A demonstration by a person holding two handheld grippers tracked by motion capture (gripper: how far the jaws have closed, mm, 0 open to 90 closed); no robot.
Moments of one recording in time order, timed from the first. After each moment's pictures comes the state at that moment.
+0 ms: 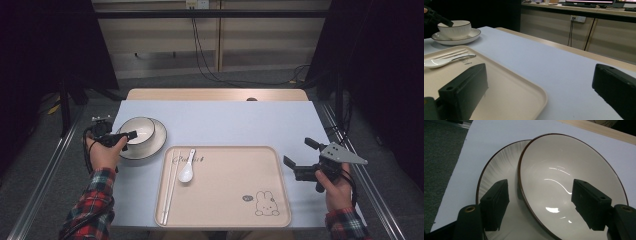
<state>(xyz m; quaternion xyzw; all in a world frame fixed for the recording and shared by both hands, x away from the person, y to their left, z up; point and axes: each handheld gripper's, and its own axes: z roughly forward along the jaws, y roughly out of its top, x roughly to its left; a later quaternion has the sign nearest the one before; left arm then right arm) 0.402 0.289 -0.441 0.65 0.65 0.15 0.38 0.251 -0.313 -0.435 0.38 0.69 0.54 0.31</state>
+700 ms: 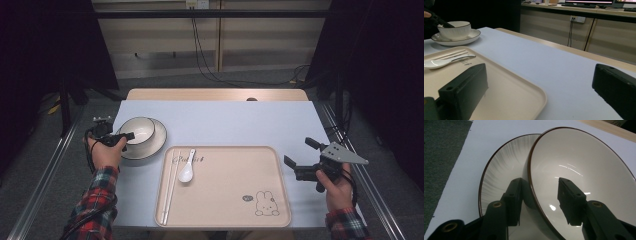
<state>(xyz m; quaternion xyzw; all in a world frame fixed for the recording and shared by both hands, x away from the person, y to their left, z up) 0.406 0.291 -0.447 0.63 0.67 0.14 0.36 0.251 -0.314 -0.435 0.38 0.68 0.54 0.31</state>
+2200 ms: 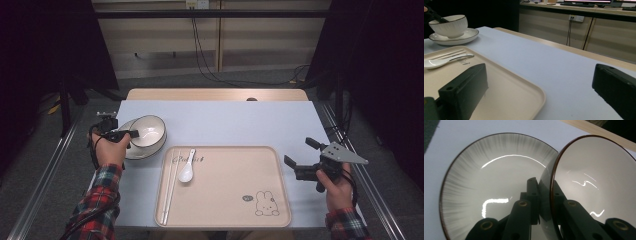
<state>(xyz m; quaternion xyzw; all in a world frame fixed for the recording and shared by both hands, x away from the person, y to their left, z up) 0.404 0.267 -0.426 0.64 0.66 0.09 0.38 0.251 -0.315 -0.436 0.38 0.69 0.54 0.31</state>
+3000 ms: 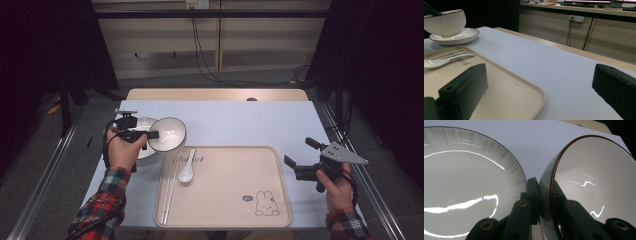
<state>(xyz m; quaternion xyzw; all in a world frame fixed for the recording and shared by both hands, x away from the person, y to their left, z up) 0.387 0.214 -0.402 0.71 0.58 0.04 0.40 0.251 -0.315 -0.436 0.38 0.68 0.54 0.31</state>
